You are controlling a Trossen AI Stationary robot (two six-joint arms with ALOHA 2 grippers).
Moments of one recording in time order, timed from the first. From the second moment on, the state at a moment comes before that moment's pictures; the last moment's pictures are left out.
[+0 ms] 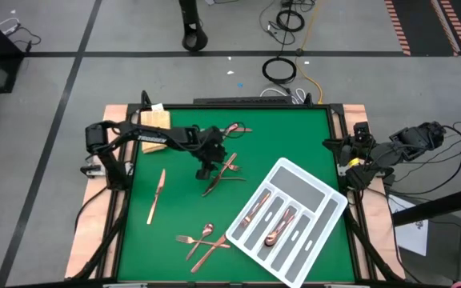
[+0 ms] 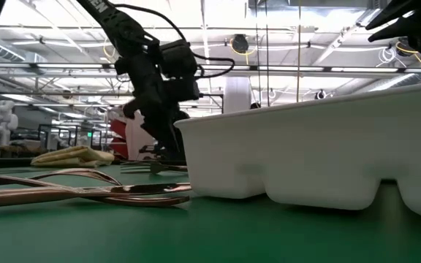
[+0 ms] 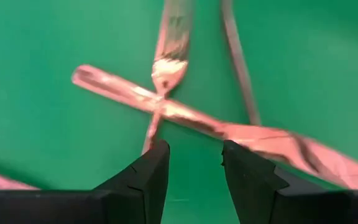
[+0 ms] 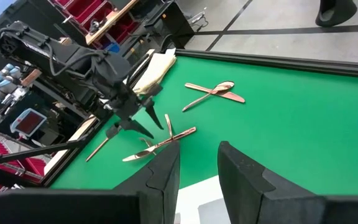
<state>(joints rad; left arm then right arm) 0.29 1.75 1.02 -0.37 0.24 0.48 0.49 0.41 0.84 -1.04 0.84 1.17</state>
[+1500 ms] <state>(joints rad) 0.30 1.86 1.05 -0.30 0.11 0.44 0.49 0.41 0.84 -1.02 0.84 1.19</state>
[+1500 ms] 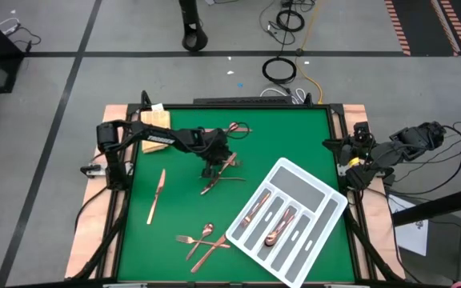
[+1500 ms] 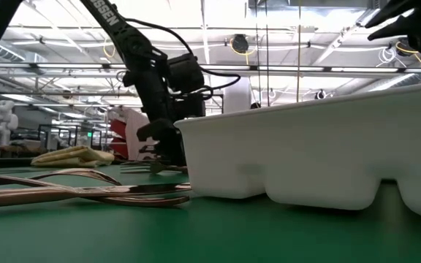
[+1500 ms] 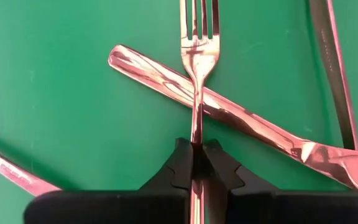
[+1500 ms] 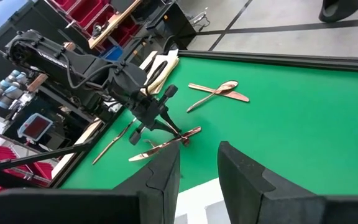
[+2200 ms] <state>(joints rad) 0.09 1.76 1.49 -0.69 0.04 1.19 0.49 0.41 0.84 -1.02 0.81 1.15</state>
